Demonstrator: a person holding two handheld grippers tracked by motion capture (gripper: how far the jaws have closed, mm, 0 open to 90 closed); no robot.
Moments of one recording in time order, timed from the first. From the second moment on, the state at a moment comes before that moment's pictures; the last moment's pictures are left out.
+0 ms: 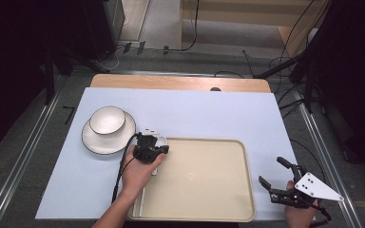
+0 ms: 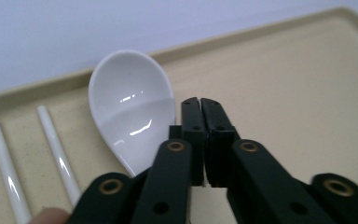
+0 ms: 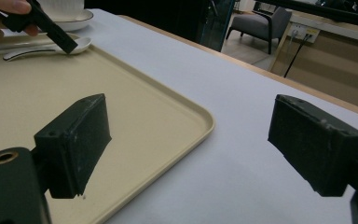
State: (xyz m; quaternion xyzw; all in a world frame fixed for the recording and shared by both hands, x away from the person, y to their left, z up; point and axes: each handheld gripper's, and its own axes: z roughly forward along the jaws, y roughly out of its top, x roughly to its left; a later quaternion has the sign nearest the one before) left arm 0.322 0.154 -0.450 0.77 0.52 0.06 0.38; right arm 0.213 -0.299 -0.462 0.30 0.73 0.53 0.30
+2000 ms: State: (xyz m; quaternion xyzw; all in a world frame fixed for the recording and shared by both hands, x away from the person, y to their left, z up) left arm 0.321 0.311 -0.365 0.70 0.53 0.19 0.43; right arm 0.212 -0.298 -0.461 0.31 0.73 0.53 0.30
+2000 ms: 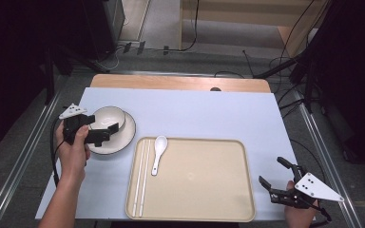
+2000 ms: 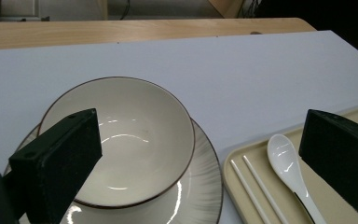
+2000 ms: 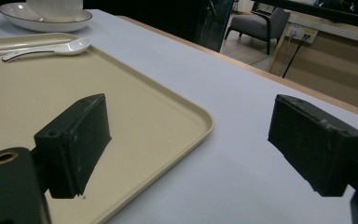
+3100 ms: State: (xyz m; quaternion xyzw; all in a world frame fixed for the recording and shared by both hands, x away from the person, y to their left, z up) left arm 0.355 0.355 -0.388 0.66 0.62 0.19 0.38; right arm 0.212 -0.299 -0.462 0.31 0.73 0.53 0.30
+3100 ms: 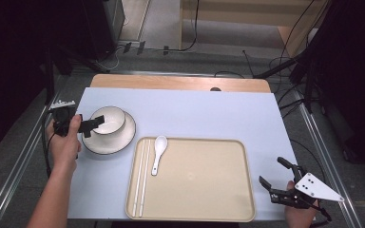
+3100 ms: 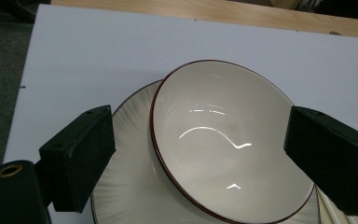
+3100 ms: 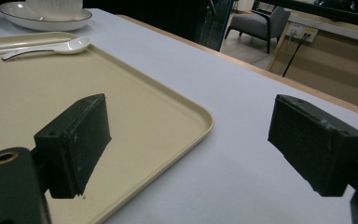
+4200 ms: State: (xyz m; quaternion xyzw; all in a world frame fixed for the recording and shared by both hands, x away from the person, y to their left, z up) left arm 0.376 0.362 -0.411 0.64 0.68 0.13 0.33; right arm 0.212 -0.299 -0.462 0.31 0.73 0.53 0.30
